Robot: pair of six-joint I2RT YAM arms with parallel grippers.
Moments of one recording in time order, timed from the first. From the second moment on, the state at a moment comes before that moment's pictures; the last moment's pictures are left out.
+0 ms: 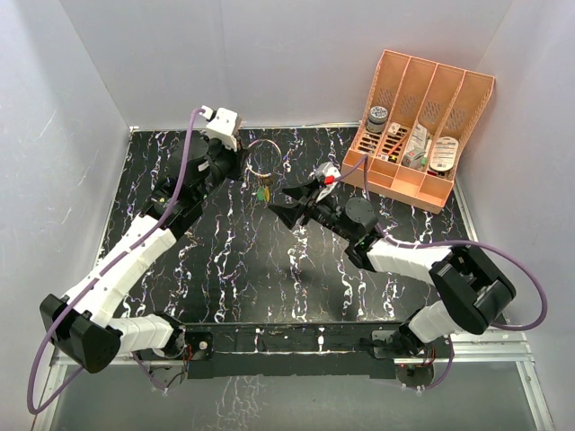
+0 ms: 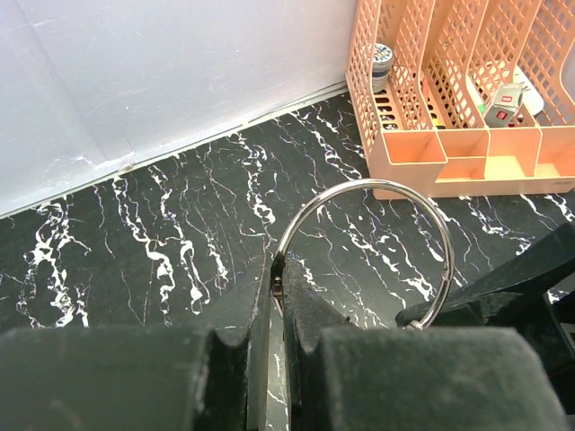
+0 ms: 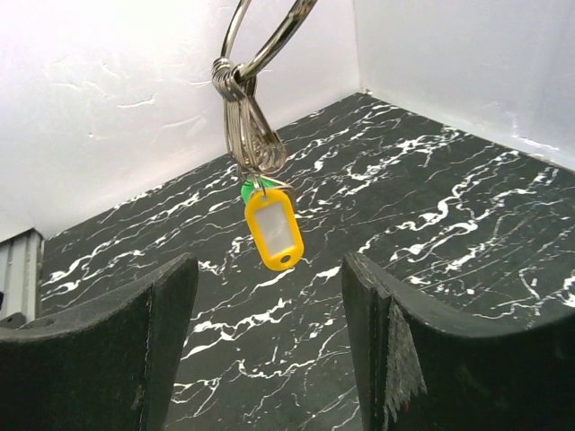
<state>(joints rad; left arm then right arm) -0.55 1.22 1.22 -0.15 -0.06 -0.01 0.68 1.44 0.64 1.01 -0.29 0.24</state>
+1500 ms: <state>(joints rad) -0.55 1.18 1.19 -0.12 -0.01 -0.06 0.68 1.57 0.75 1.08 -0.30 0.28</state>
